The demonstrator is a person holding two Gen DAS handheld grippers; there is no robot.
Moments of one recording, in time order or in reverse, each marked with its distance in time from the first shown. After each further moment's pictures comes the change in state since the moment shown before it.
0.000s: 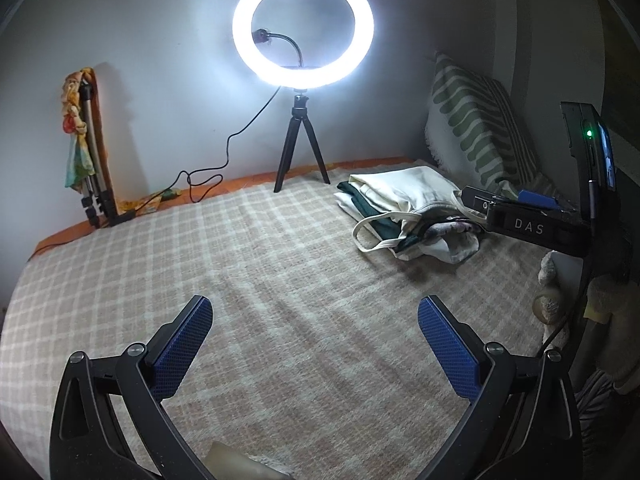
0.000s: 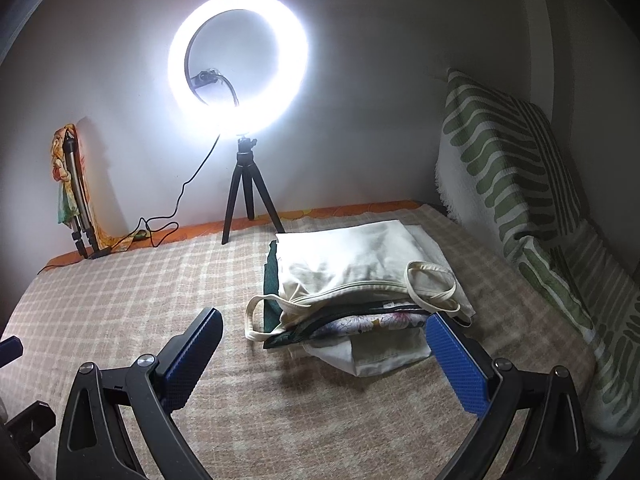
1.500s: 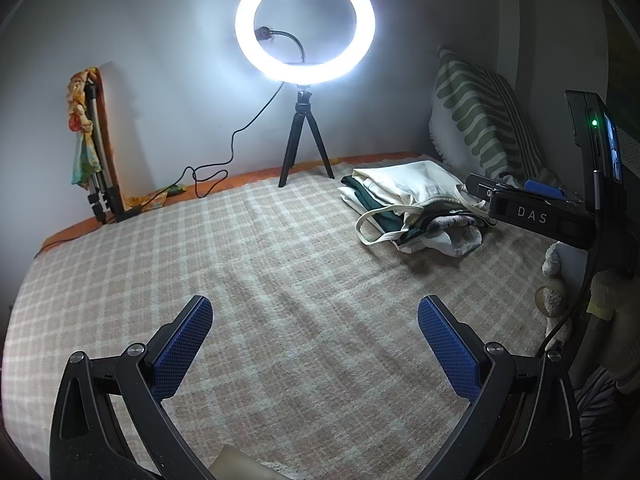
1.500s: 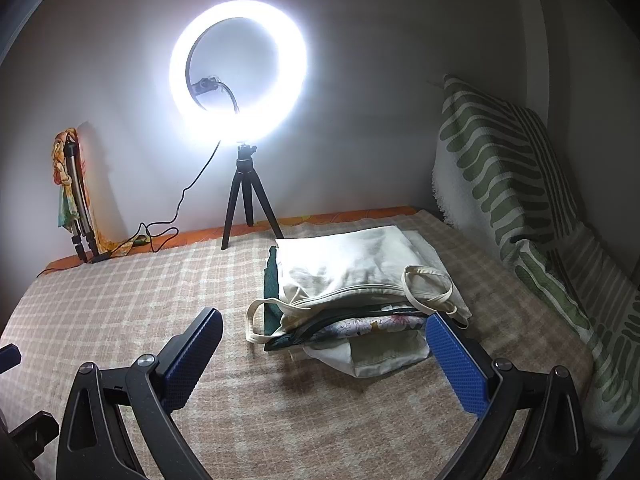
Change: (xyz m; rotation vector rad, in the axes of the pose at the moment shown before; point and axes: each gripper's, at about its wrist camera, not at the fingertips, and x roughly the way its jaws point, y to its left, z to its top) left arm -0.005 -0.005 -0.002 0.003 0.016 0.022; right arm -0.009 0.001 0.000 0.002 -0.028 -0.017
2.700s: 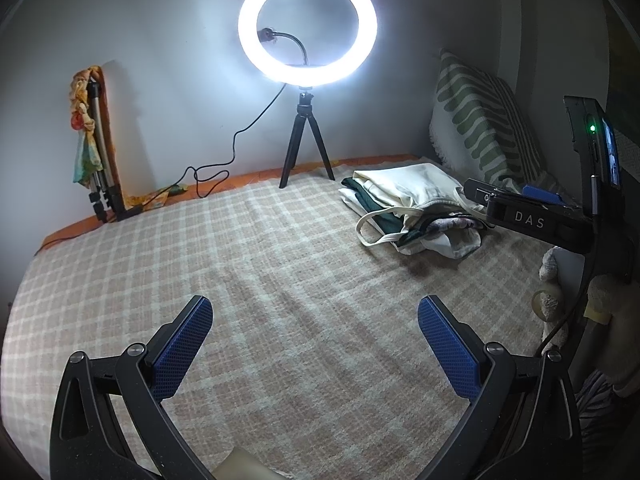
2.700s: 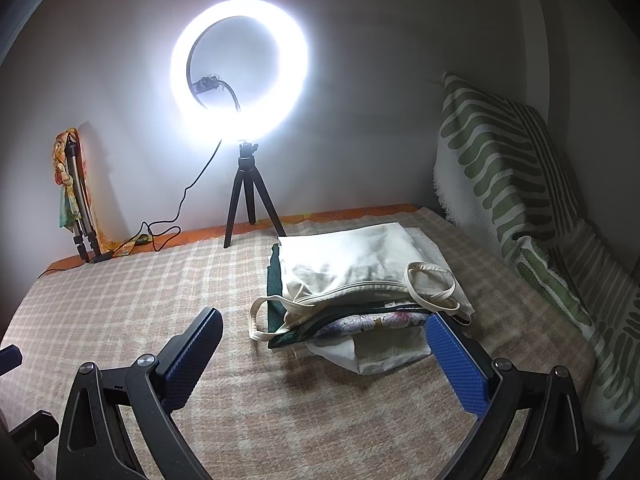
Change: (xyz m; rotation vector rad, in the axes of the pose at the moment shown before) left arm -0.002 -0.002 -0.001 -0.009 -0.010 0.003; right arm -0.003 0.001 -0.004 0.008 0.000 -0.007
